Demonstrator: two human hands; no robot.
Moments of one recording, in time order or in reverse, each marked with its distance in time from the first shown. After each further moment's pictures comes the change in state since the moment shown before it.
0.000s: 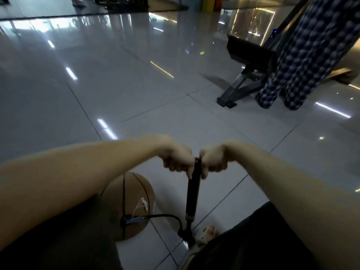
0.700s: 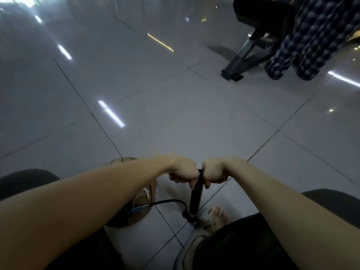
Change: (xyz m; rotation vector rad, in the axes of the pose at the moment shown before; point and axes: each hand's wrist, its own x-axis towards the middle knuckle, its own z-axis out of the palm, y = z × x) left_hand 0.096 -0.026 0.065 0.004 -0.016 -0.020; right_hand 0.094 0.053 0.071 0.023 0.018 0.016
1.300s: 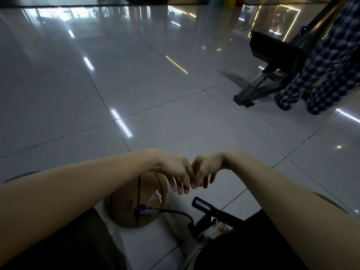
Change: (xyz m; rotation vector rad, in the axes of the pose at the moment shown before) left_hand -0.092 -0.068 -0.016 -0.321 0.011 0.257; right_hand -0.057 -0.100 -0.029 -0.043 -0.078 -0.169
